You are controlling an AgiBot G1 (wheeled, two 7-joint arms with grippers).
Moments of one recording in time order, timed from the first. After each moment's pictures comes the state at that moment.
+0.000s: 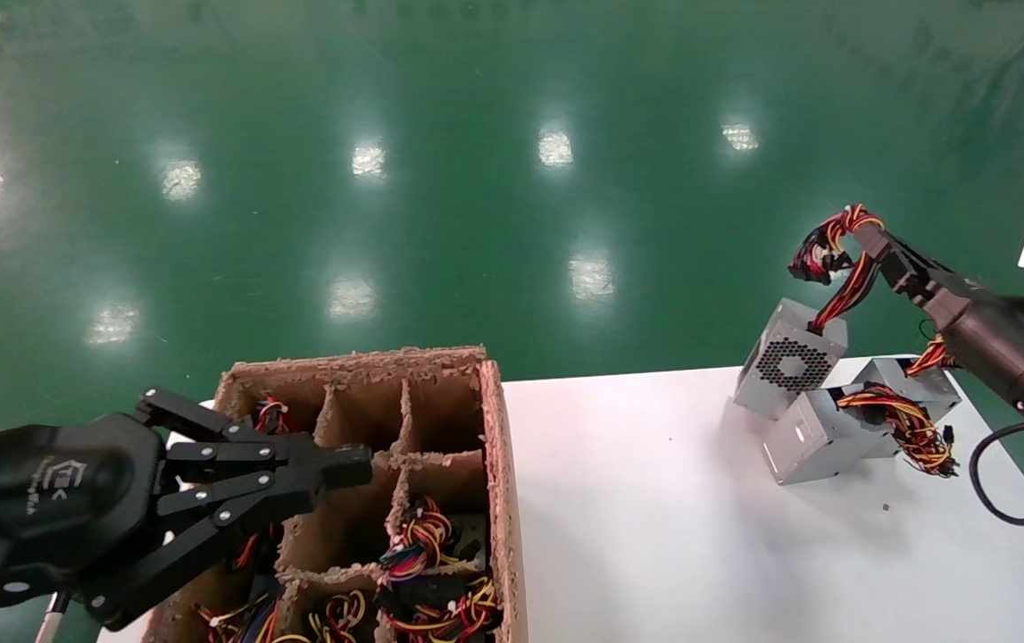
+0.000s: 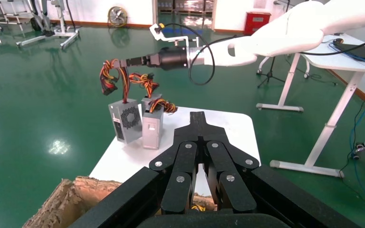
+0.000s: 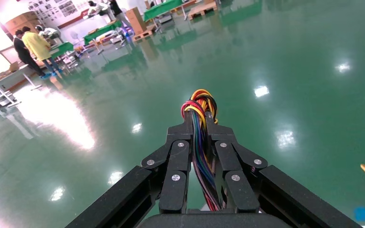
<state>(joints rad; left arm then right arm) -1.10 0.55 0.43 -1.24 0.61 1.42 -0.10 1.40 -0.92 -0.65 -0.02 -0.27 -1.01 -0.22</state>
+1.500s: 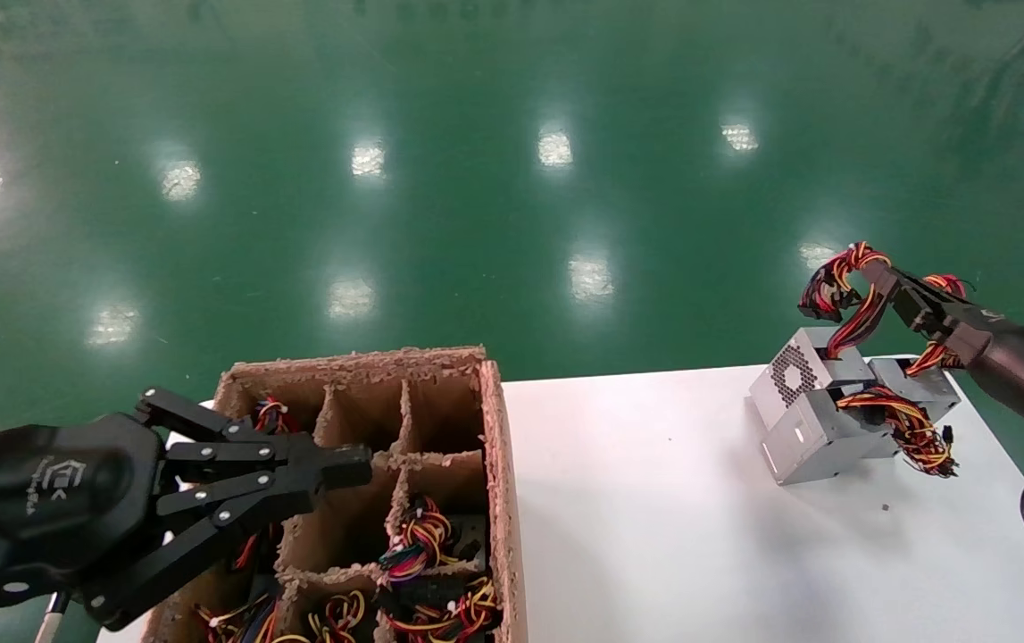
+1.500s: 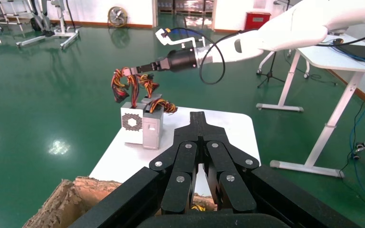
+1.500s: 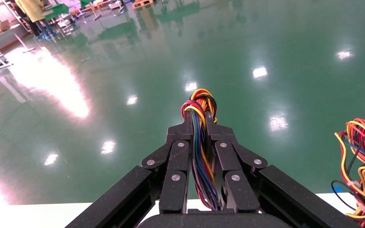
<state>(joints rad) -1.10 0.55 0.43 -1.24 0.61 1.42 -0.10 1.39 -0.86 -0.71 -0.01 -0.35 -1.04 -0.18</state>
